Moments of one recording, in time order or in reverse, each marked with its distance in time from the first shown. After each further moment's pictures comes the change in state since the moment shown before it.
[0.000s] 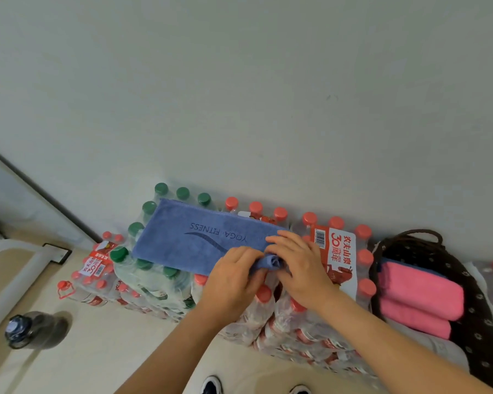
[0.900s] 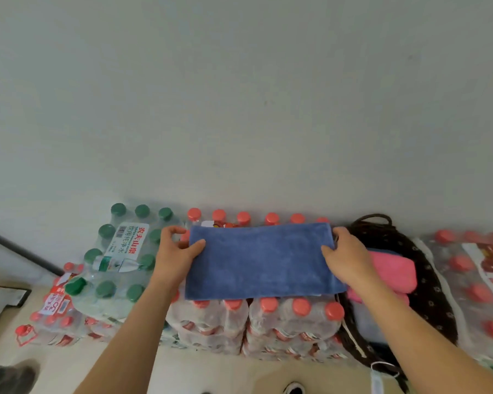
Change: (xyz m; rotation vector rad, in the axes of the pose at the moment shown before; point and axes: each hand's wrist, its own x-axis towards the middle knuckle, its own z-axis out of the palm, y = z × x) left_hand 0.053 -0.033 -0.017 -0.690 0.143 -0.775; right_hand -0.038 0.075 -0.083 -0.043 0.010 0.914
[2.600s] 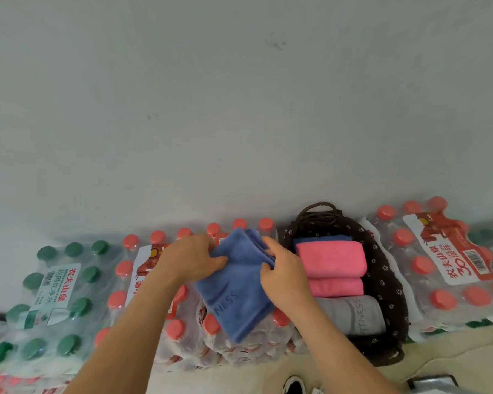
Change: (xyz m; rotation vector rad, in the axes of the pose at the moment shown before) left_hand -0.017 0.074 0.134 1.324 -0.507 0.367; right_hand -0.026 0.013 0.018 0.482 0.032 -0.139
